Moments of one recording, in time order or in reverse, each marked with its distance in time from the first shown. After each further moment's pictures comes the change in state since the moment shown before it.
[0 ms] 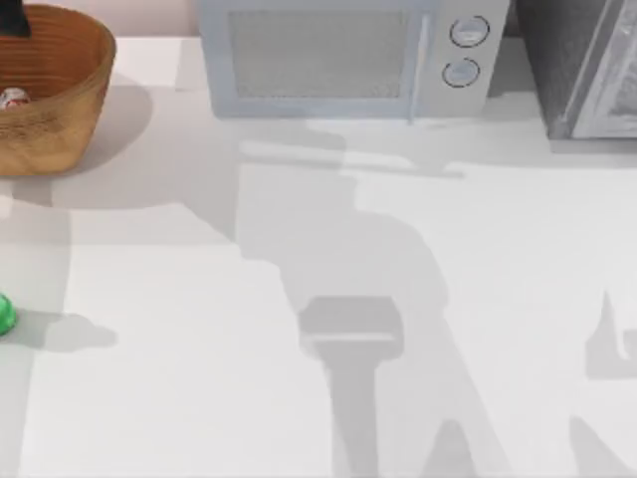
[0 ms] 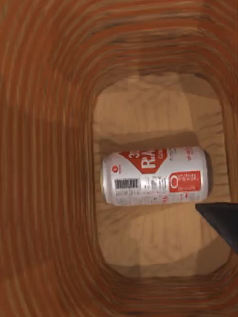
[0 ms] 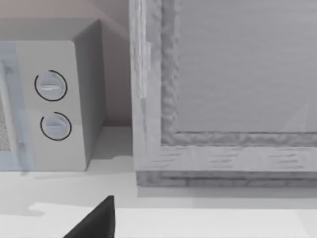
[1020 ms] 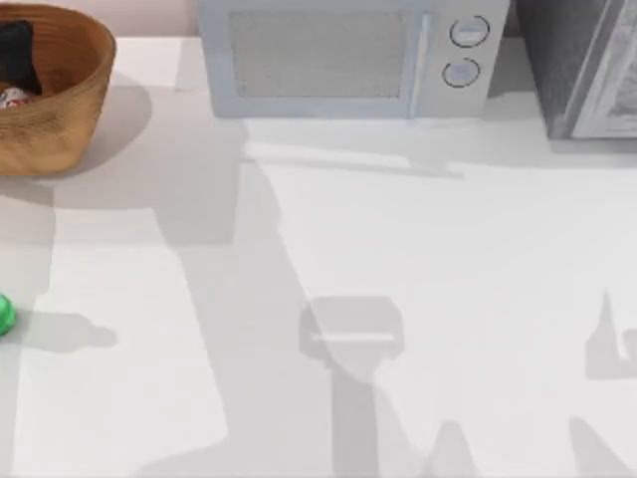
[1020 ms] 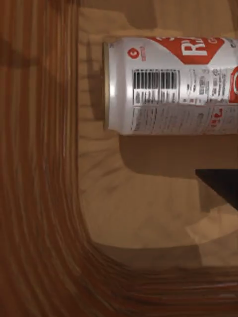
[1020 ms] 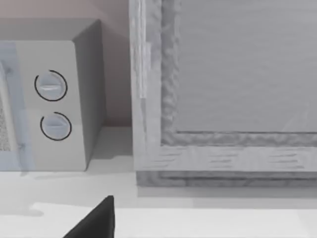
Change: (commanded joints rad) left arm 0.044 0.373 0.284 -0.139 0.038 0.004; right arm 0.000 0.000 0.000 0.000 0.000 0.000
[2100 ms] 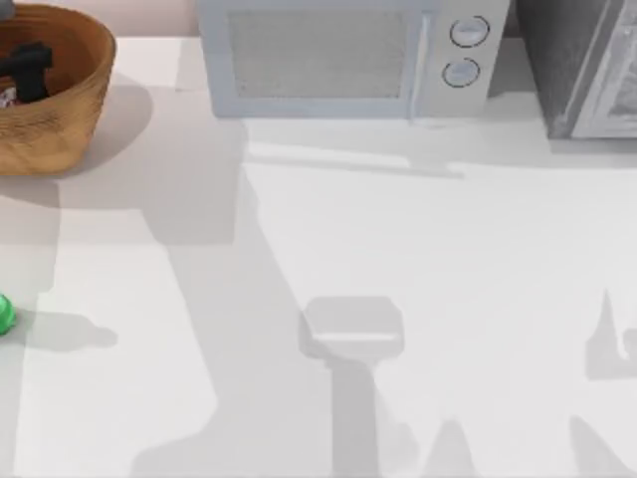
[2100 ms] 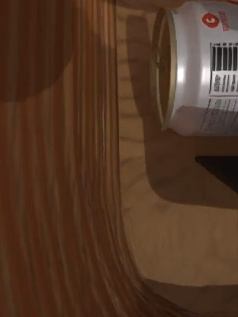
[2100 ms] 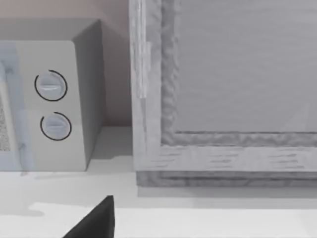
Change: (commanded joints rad) left arm -0.022 0.069 -0.051 0.127 -0.004 -0.021; right arm 0.000 0.000 0.000 0.000 0.000 0.000
